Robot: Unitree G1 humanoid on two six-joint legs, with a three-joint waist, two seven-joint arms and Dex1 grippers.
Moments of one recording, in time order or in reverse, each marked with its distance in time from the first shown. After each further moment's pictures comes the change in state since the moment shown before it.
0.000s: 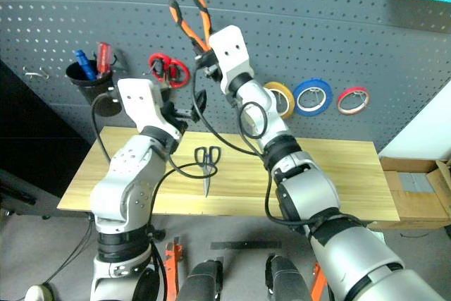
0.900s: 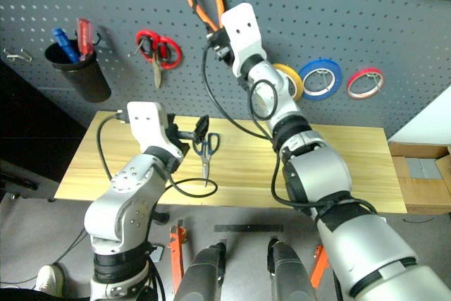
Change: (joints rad) left arm 0.116 -0.017 0.000 -0.129 -0.014 0.170 0.034; right arm -0.150 -0.084 -0.052 0.188 -0.009 -0.005 -0.003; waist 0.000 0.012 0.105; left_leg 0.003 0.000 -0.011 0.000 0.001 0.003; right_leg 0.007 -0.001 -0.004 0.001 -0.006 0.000
